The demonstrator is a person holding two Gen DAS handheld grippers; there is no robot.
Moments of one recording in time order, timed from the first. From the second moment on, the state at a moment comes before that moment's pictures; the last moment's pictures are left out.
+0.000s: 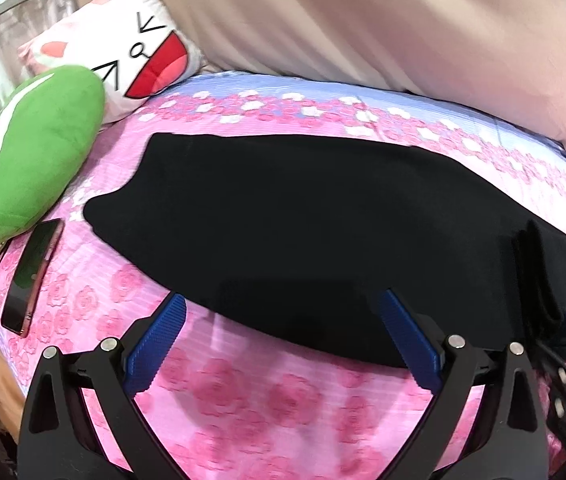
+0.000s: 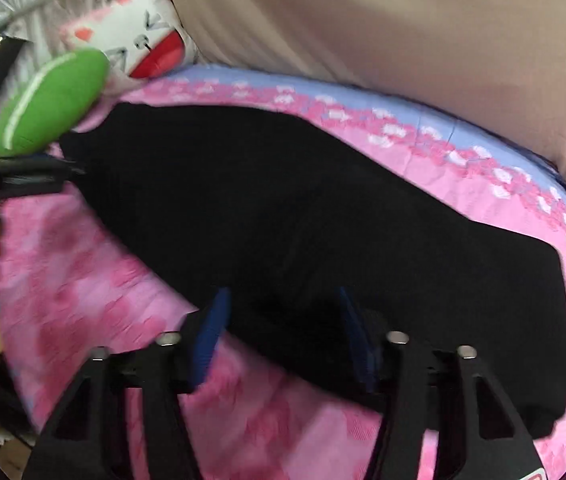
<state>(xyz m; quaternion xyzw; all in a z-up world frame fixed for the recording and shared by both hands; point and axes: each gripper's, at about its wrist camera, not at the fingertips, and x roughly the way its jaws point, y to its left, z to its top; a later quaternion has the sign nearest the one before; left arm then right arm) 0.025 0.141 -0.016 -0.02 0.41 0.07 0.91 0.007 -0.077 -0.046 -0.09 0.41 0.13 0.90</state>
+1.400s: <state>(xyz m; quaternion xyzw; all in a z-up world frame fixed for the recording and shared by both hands) 0.063 0.164 0.073 -0.12 0.29 -0.01 0.95 -0.016 -0.171 -0.002 0.02 0.38 0.03 0.92</state>
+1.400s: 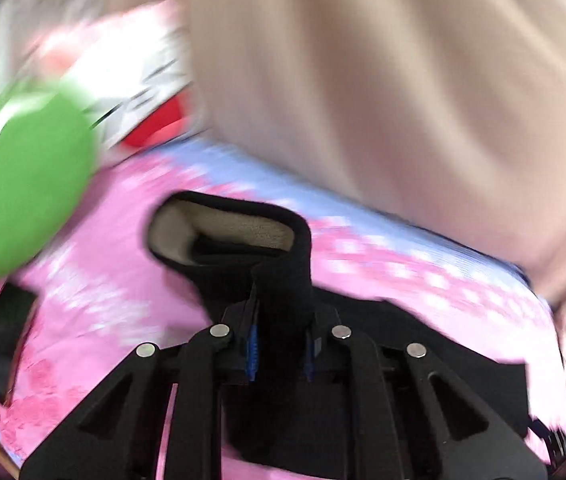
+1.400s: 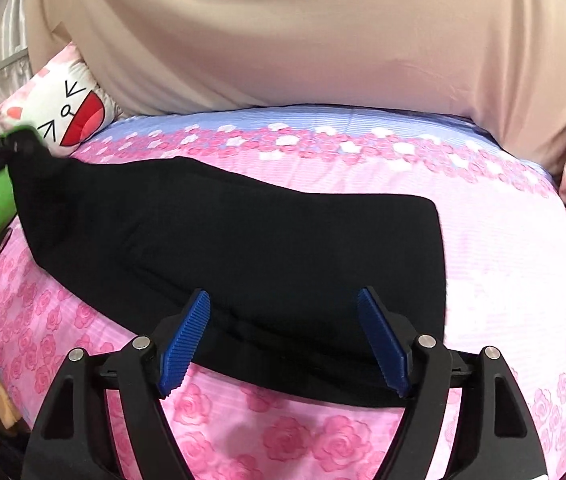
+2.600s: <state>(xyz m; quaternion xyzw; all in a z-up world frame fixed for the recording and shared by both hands) 0.009 0.139 0.011 0.00 0.36 0.10 0.93 0.067 -0.151 -0.036 0.19 0.44 0.19 0.86</state>
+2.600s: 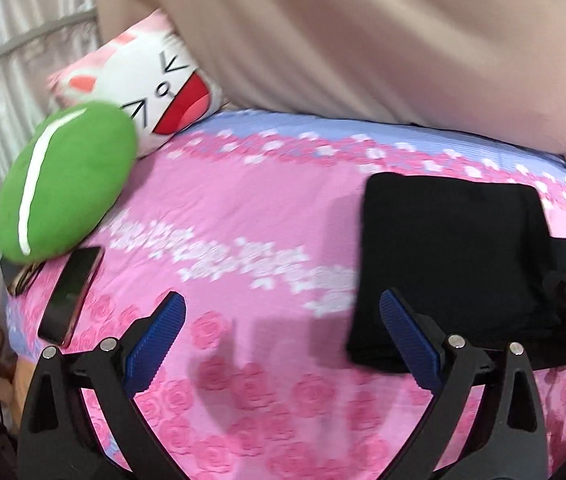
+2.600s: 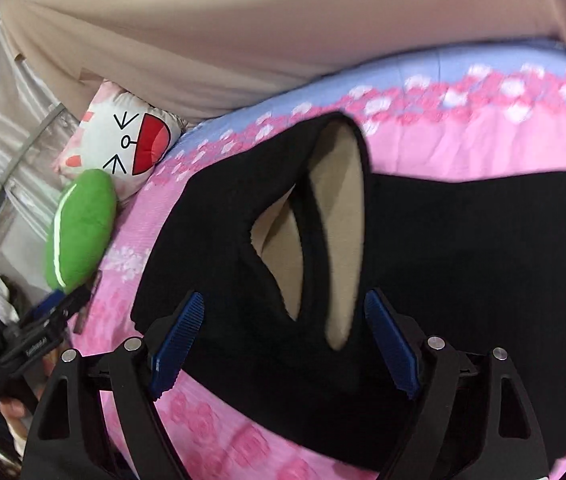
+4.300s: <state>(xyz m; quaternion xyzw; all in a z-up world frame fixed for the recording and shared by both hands) 0.082 0.048 -0.056 0.09 0.41 0.13 0.90 0.078 -0.173 0.016 0.10 0.38 0.16 0.91</state>
